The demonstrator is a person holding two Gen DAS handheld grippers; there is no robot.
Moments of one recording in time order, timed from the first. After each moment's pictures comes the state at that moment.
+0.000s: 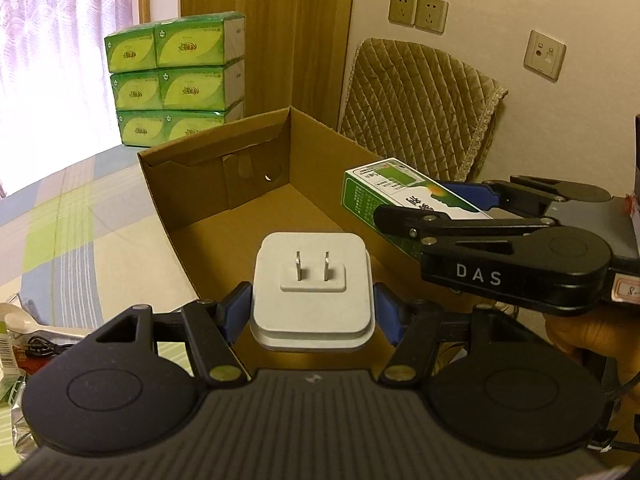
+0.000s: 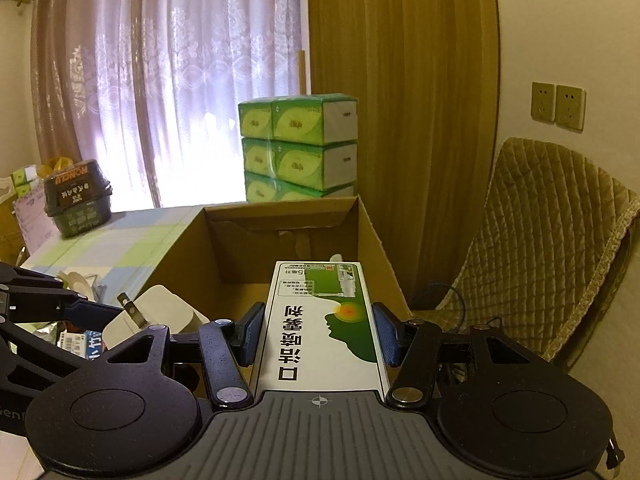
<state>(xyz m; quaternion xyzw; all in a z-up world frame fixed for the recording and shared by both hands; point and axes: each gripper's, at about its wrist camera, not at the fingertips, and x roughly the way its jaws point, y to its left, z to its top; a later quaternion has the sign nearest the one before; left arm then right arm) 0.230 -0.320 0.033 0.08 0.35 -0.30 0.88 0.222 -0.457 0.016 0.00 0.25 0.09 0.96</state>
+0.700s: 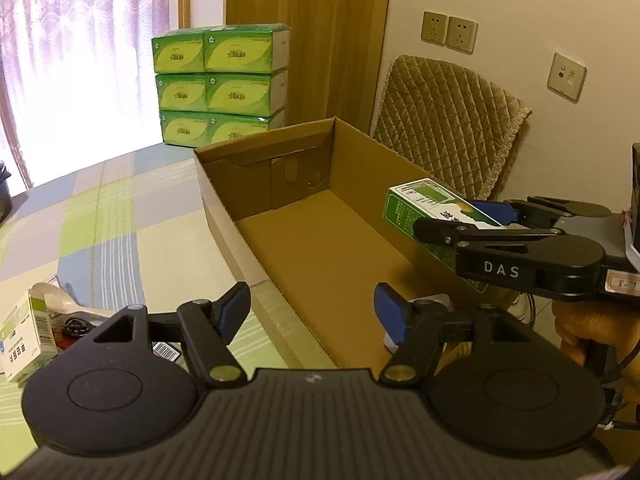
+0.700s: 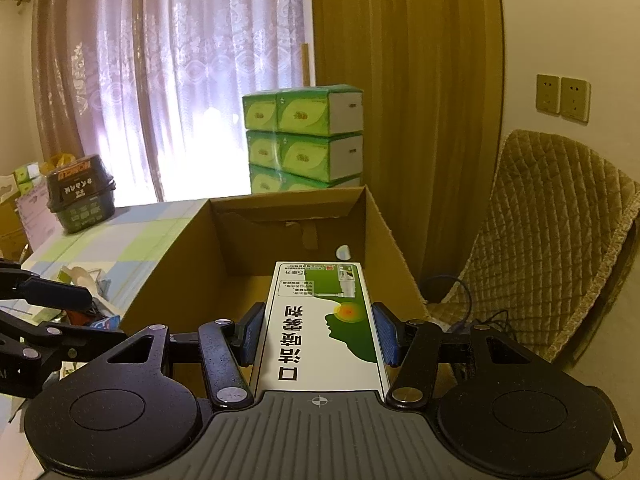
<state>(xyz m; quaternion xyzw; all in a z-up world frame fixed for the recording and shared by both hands) 0.219 -0.276 0.048 0.06 0.34 -0.26 0.90 0.225 -0.451 0.012 0.01 0.26 0.10 0.96</state>
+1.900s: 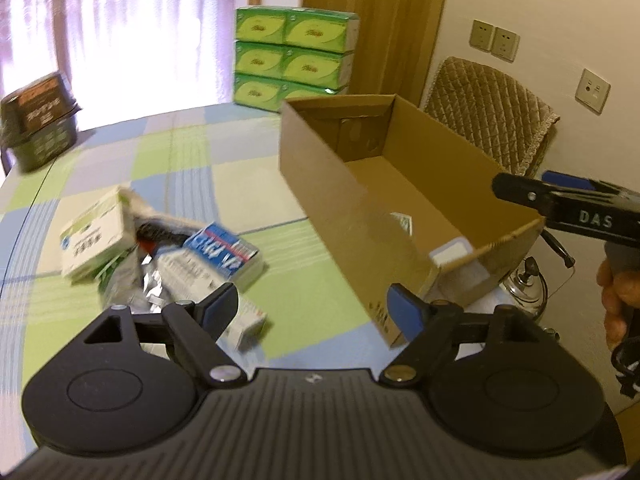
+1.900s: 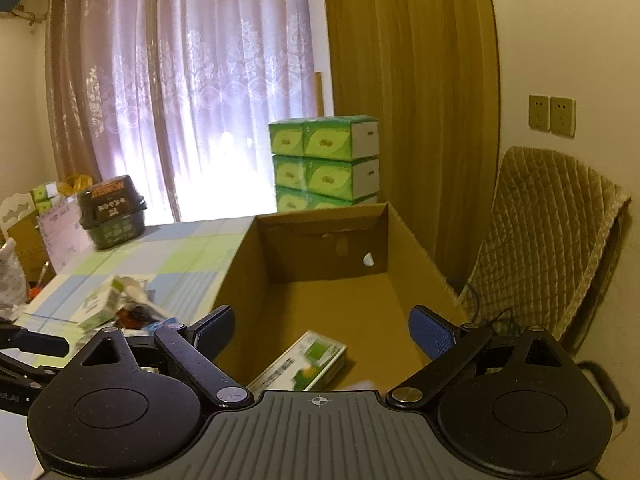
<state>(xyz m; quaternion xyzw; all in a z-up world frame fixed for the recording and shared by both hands) 0.136 -0.183 0.037 0.02 0.37 -0.19 0.91 0.136 -0.418 0.035 0.03 0.23 0.11 0.97</state>
